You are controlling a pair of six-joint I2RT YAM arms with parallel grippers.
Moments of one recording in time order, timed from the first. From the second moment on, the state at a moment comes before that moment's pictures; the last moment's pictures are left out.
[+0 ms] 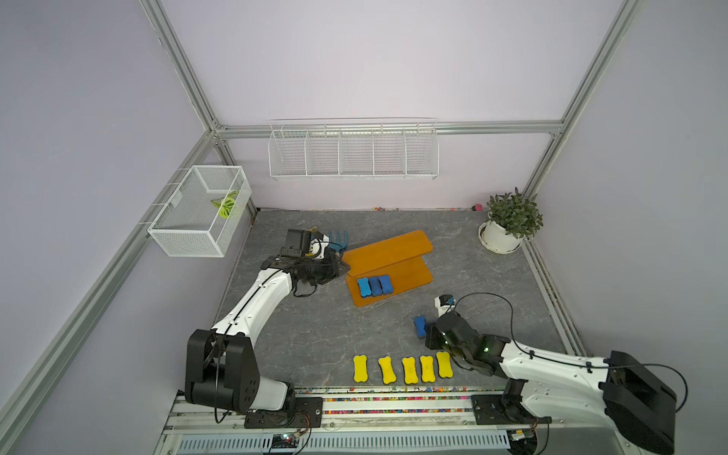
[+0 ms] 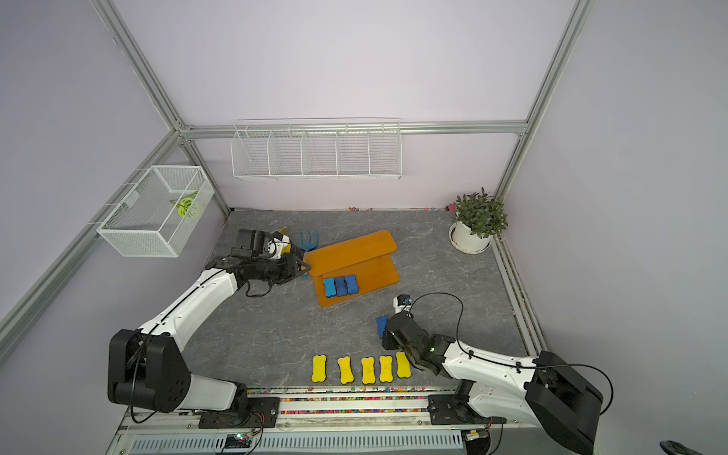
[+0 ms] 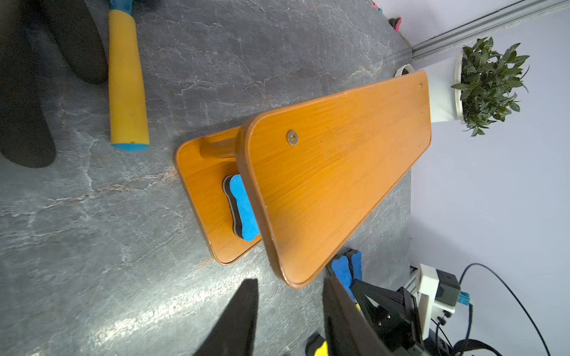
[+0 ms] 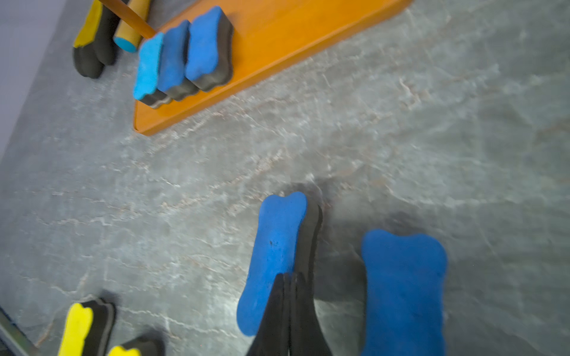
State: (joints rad) left arm -0.23 1.43 1.08 -0.55 0.58 -0.49; right arm 0.93 1.10 0.36 -0.06 0.24 0.81
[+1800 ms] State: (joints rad) left arm -0.23 1.43 1.08 -0.55 0.56 -0.49; right arm 0.94 1.13 0.35 -0.10 0.27 0.86
